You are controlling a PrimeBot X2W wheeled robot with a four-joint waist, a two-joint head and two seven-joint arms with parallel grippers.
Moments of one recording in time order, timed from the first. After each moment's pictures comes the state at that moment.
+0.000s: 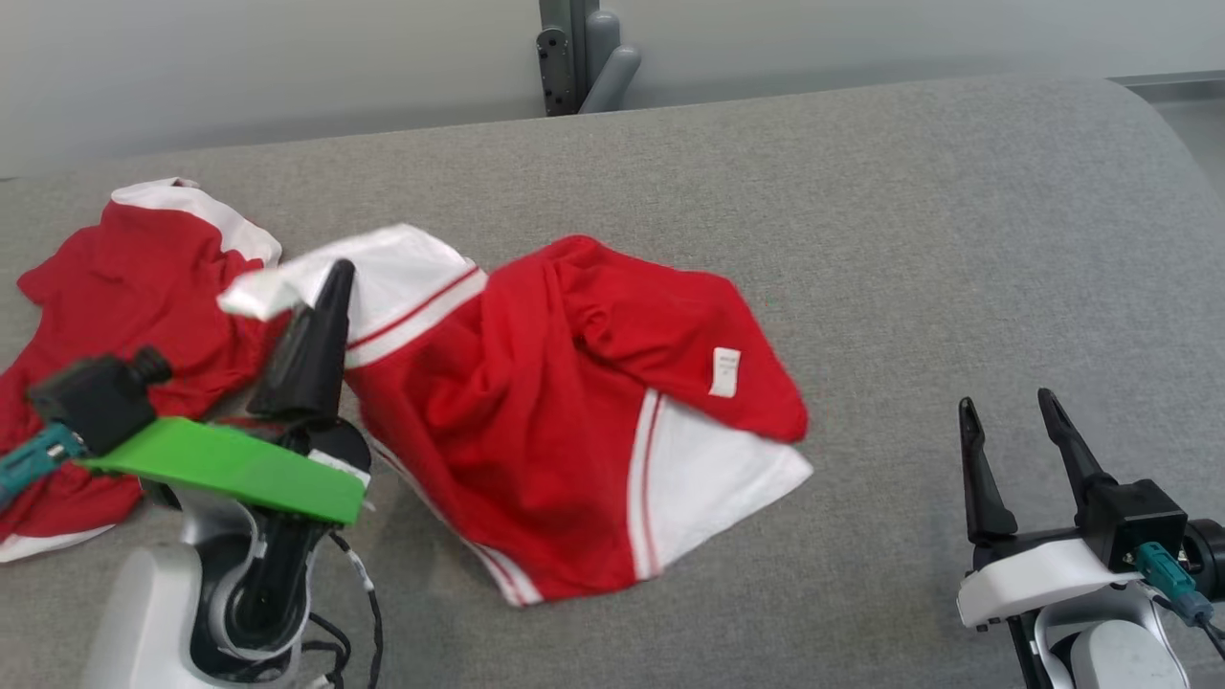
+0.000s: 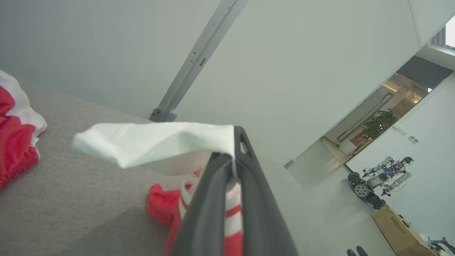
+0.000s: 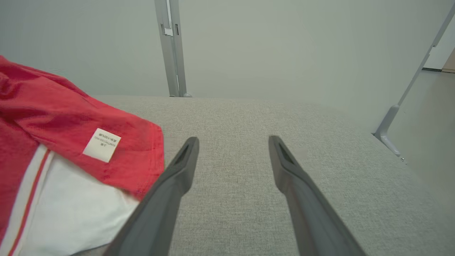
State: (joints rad) left arm -0.21 0.17 -0.17 -0.08 -0.93 -0.07 0.10; right arm -0.04 -0.05 -0.09 0.14 0.00 0.13 -0.26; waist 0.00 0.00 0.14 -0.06
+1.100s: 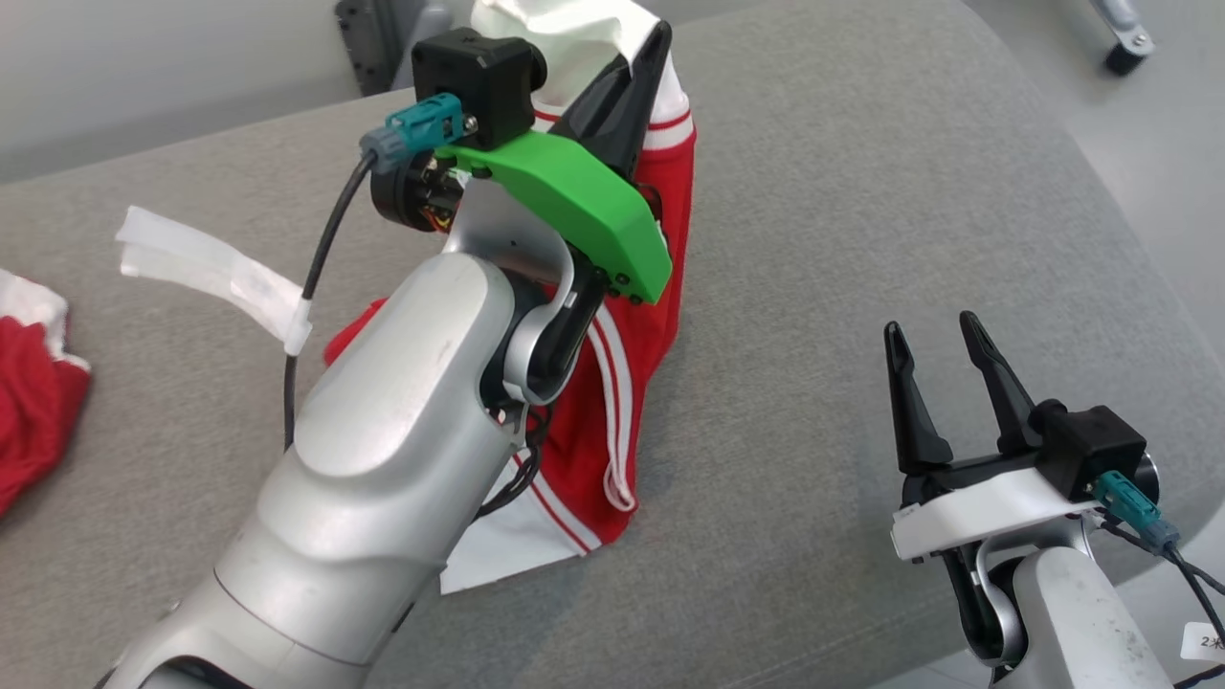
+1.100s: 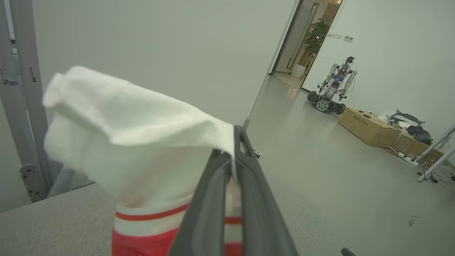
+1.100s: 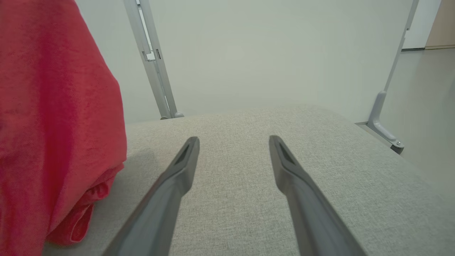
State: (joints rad) left arm -0.88 0.05 -0.66 0.29 -0.76 0.11 0.07; right arm -0.18 -0.05 0.05 0.16 0.16 0.13 -0.26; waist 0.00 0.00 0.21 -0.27
